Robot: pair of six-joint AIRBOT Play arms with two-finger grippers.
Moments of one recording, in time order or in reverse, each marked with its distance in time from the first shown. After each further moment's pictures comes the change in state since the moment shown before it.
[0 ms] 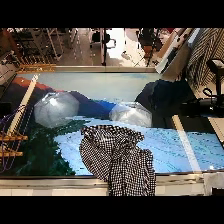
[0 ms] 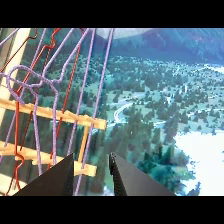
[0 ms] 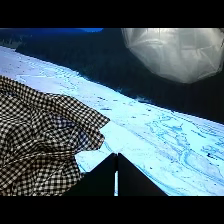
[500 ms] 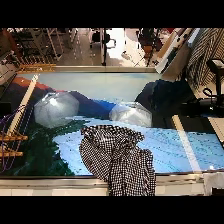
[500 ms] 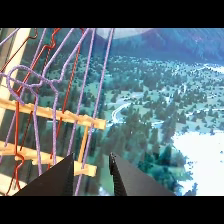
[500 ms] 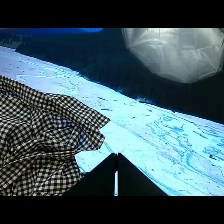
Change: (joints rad) left arm 0.000 0.000 0.000 0.000 0.000 0.000; right arm 0.000 0.000 0.000 0.000 0.000 0.000
